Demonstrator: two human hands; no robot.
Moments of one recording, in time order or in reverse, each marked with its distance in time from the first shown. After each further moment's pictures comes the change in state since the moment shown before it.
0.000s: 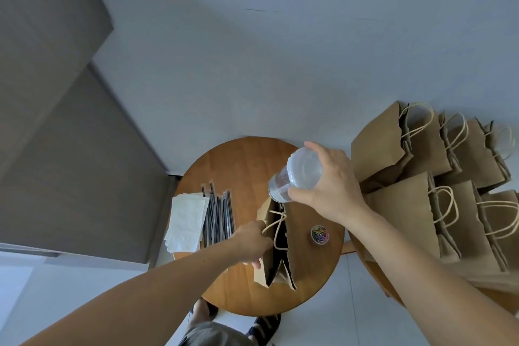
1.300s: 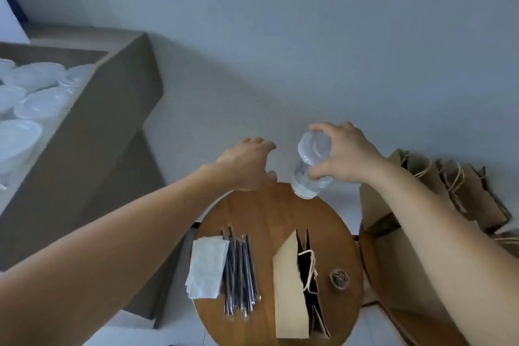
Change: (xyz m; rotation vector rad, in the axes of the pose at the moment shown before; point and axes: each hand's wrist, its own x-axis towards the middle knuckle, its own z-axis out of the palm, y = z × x) left_hand -0.116 0.095 -0.198 0.699 0.642 0.464; right_hand 0.059 -0.130 -0.082 -0.233 -0.072 -0.052
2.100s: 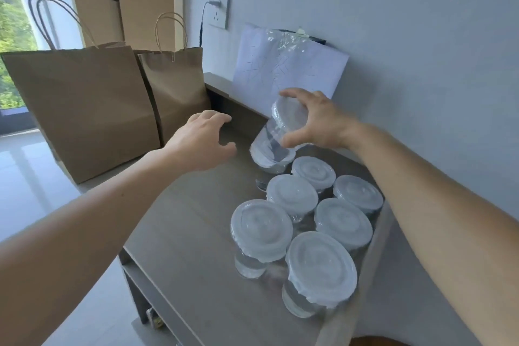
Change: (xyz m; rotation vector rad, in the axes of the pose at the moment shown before) left_hand -0.245 -0.456 -0.232 -0.038 0.631 -0.677; right_hand 0.183 -0.581 0.084 0.033 -0.148 -0.821
